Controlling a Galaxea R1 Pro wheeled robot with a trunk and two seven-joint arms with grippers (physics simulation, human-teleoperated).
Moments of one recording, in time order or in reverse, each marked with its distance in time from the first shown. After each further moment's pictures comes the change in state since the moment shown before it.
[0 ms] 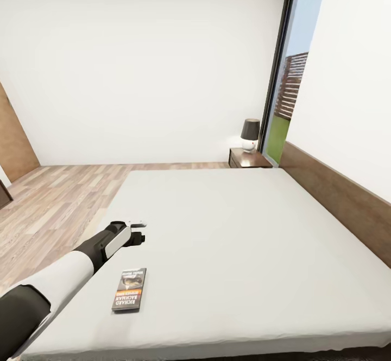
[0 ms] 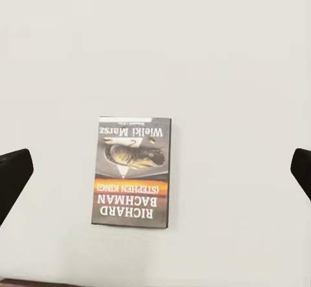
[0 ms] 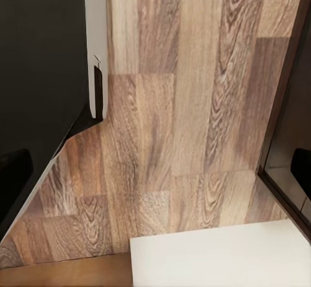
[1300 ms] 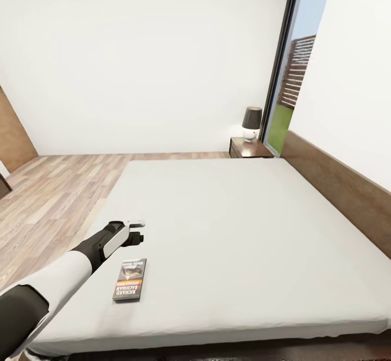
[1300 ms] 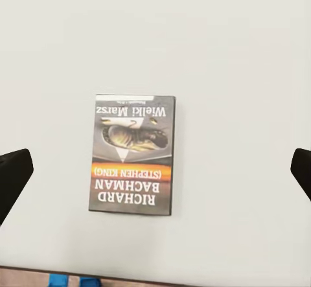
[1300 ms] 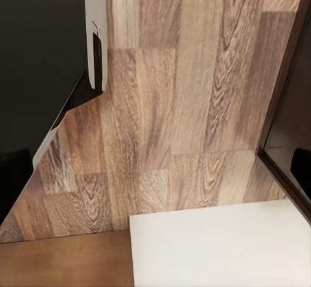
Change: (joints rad) left arm -0.001 0.010 0.006 0.002 0.000 0.002 -0.012; right arm 0.000 0.000 0.000 0.000 0.000 0.000 0.000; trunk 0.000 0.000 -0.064
